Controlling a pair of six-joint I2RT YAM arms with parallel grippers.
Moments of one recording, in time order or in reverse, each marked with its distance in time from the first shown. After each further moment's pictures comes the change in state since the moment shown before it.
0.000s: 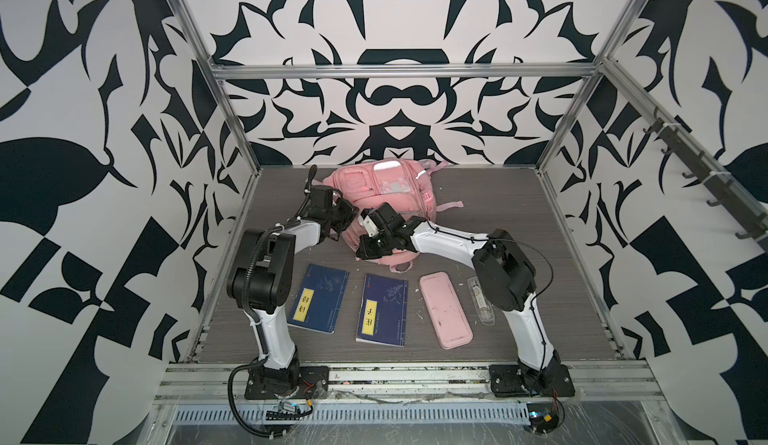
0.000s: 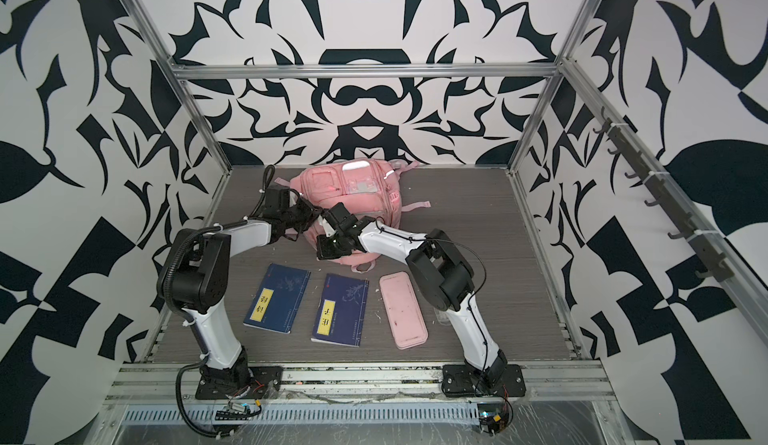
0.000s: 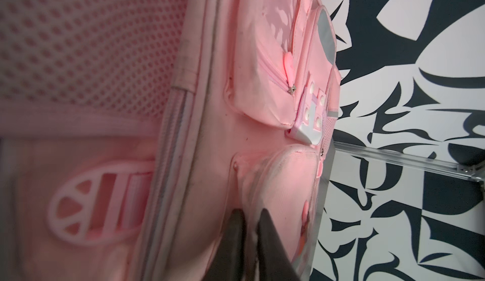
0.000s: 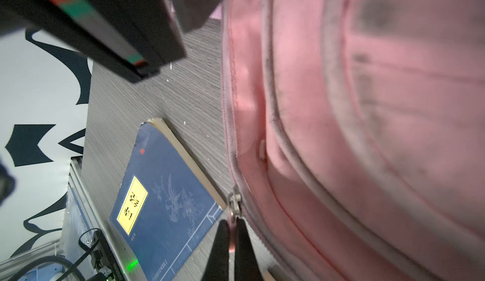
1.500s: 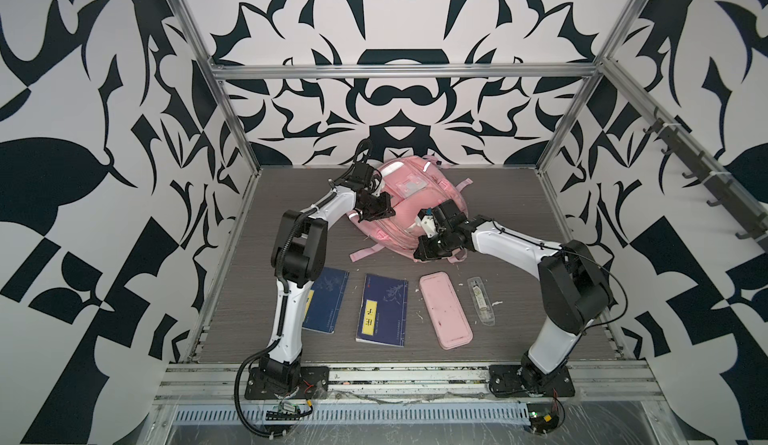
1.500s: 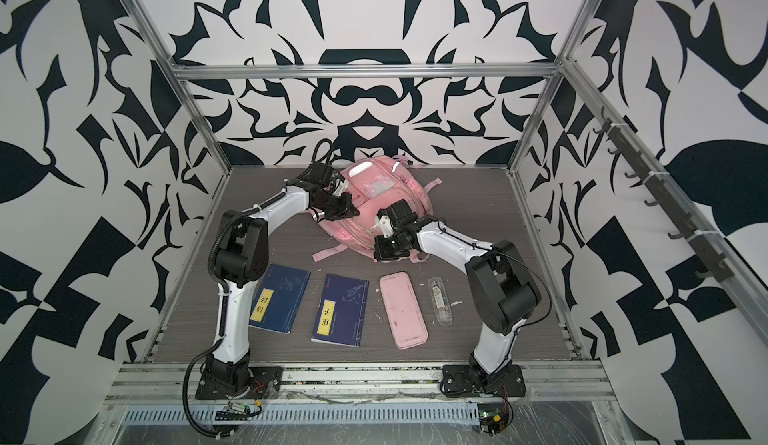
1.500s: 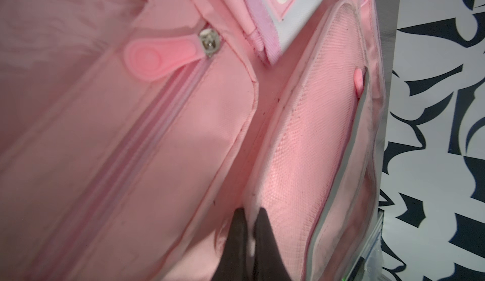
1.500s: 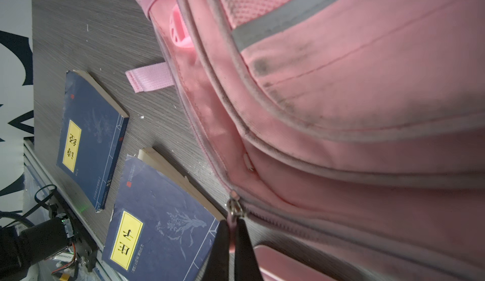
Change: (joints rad) left arm -0.169 0.362 0.676 -0.684 0.194 0.577; right arm -0.253 -0.382 -0.424 -0.134 -0.026 -0.240
